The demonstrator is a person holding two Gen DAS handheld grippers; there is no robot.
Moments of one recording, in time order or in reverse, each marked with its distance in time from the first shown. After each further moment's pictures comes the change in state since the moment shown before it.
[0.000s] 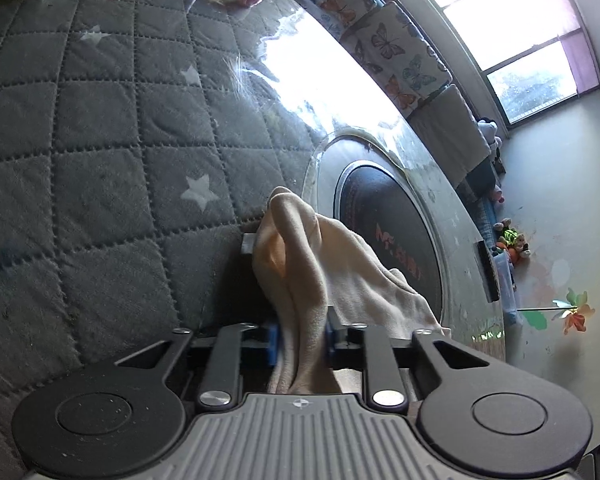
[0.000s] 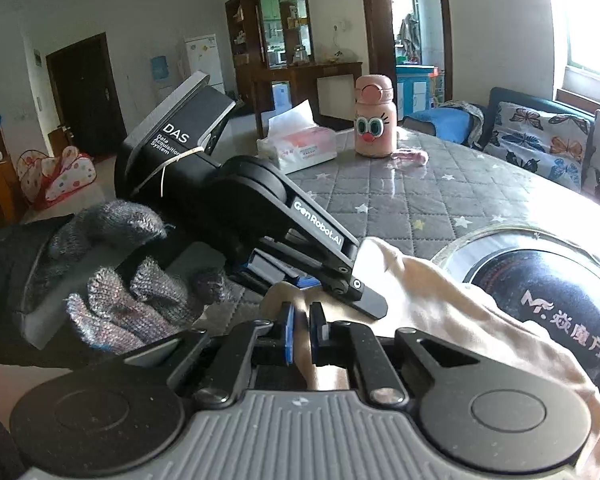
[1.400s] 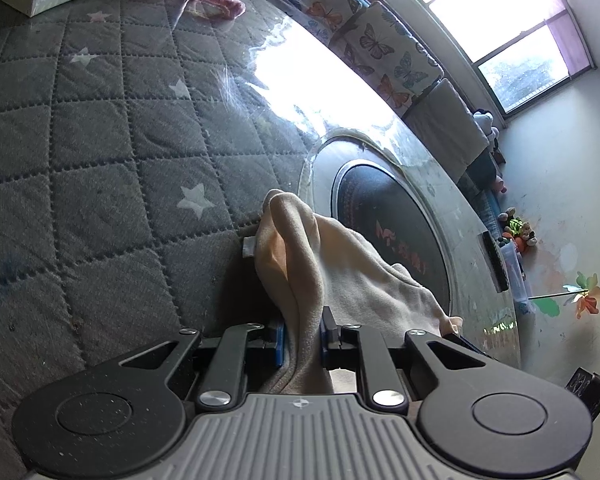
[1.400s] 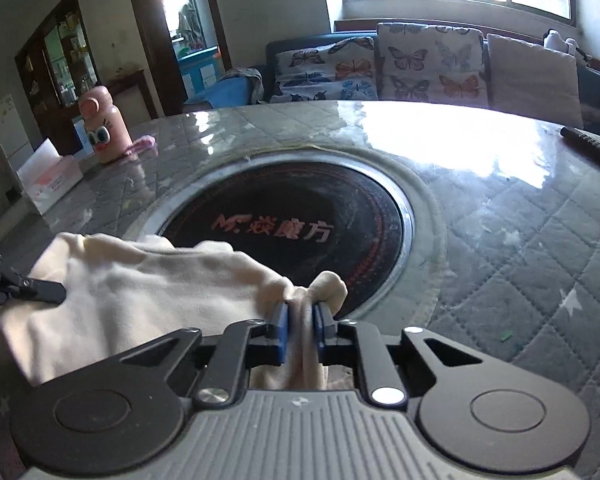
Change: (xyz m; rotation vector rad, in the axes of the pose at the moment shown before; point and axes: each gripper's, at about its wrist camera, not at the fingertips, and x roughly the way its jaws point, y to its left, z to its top) left arm -0.001 -0.013 -0.006 0.080 -0.035 0.020; right arm -0.047 -0.155 -0.067 0.457 0.021 -0.465
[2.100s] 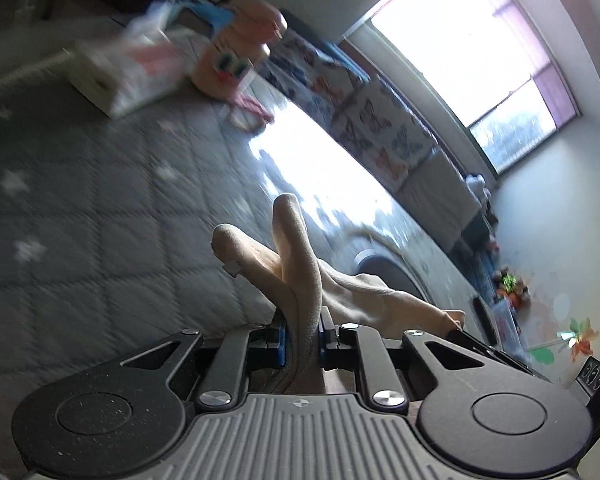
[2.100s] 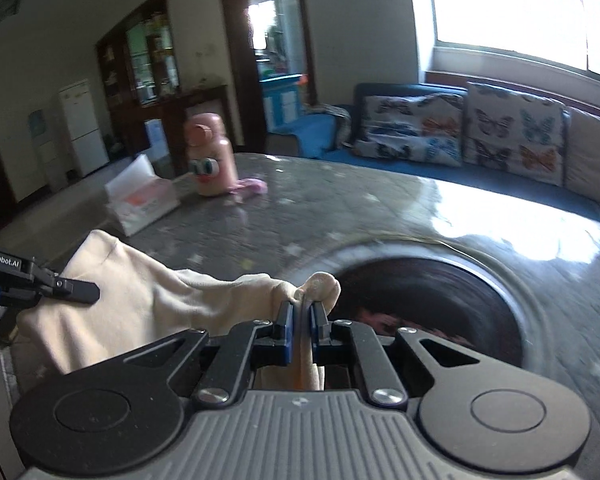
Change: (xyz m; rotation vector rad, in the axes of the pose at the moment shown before) left arm -0.104 0.042 0.022 -0.019 -0.237 0.013; right arm -0.008 0.110 0.057 -0.199 -0.102 0.168
